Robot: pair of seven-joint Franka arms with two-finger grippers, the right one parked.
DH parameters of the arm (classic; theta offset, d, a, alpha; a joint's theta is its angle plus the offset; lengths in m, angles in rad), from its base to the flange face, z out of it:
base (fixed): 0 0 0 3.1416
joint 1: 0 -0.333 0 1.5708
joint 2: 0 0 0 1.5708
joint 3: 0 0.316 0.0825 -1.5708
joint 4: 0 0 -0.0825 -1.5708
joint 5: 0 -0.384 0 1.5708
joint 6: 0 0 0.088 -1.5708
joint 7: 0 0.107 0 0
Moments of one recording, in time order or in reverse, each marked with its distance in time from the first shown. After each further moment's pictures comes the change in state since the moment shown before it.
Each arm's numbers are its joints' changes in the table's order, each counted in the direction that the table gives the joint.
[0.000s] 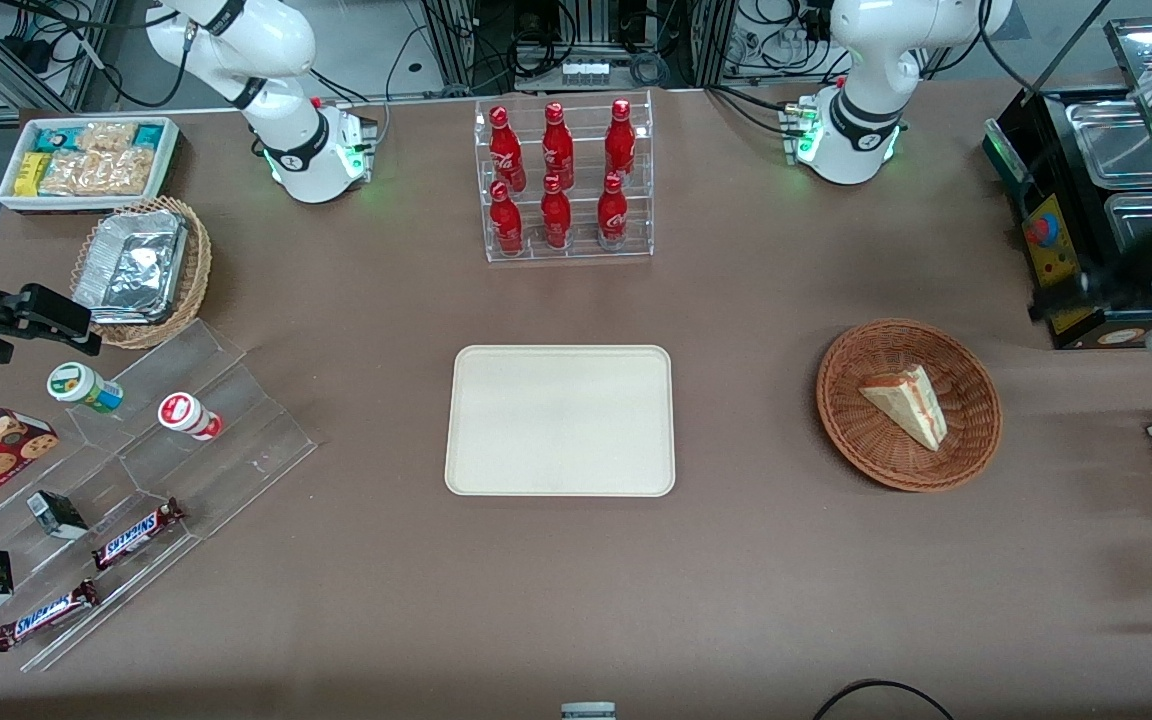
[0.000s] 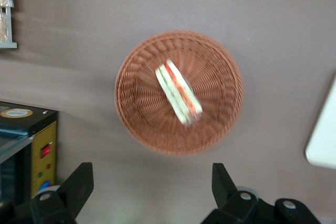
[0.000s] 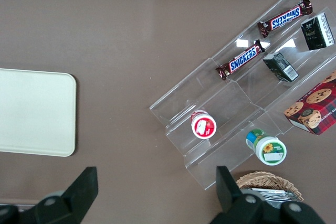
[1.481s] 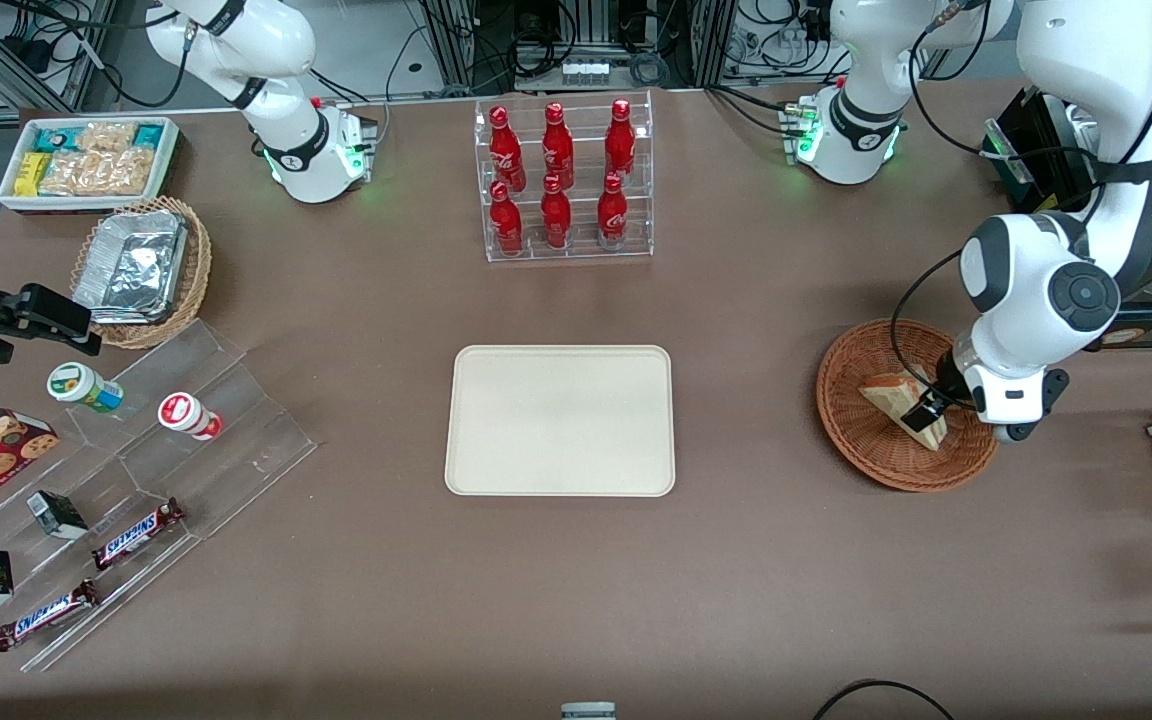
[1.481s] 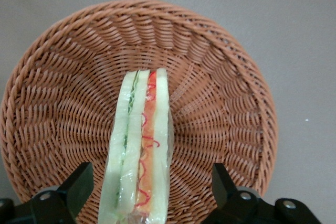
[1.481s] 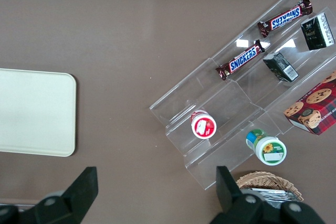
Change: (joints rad) arm 0.092 0.182 -0.010 0.441 -0.004 -0.692 -0.630
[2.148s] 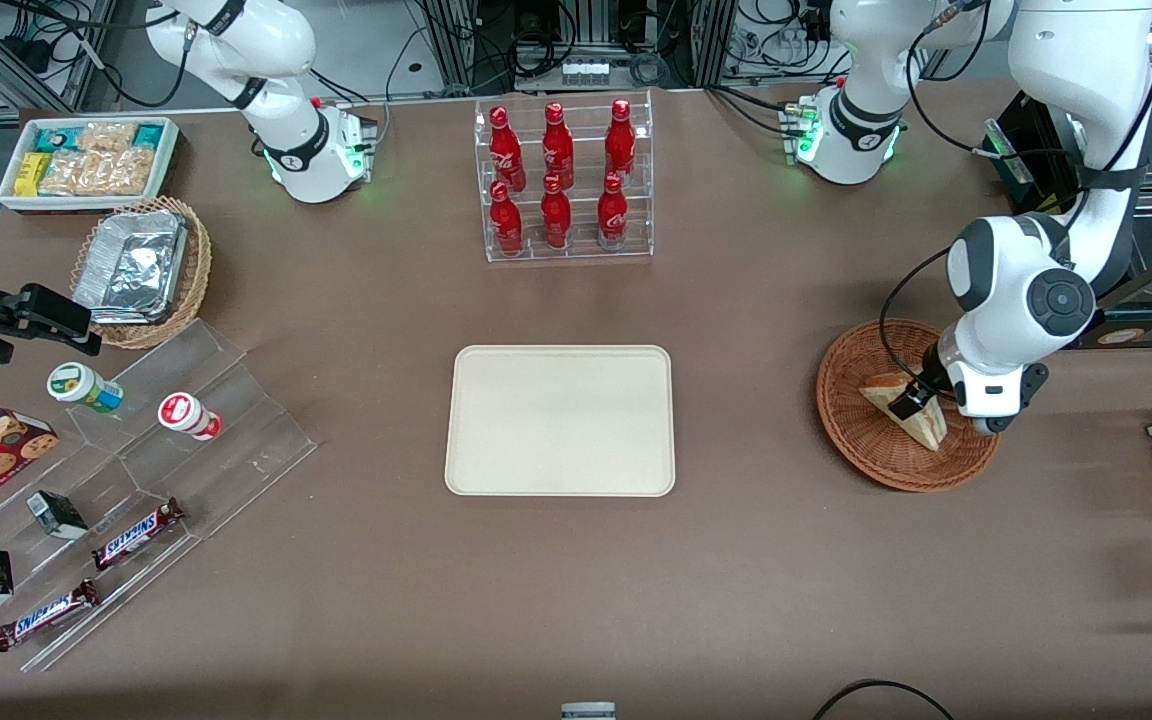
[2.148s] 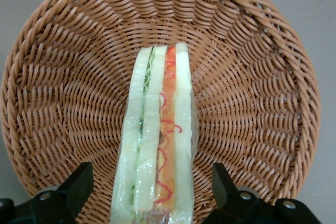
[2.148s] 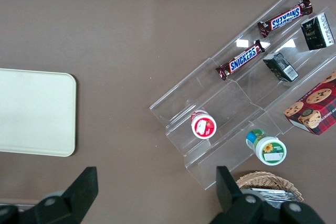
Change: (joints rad) arm 0.005 0.006 -0.002 0.045 -0.001 0.003 -0.003
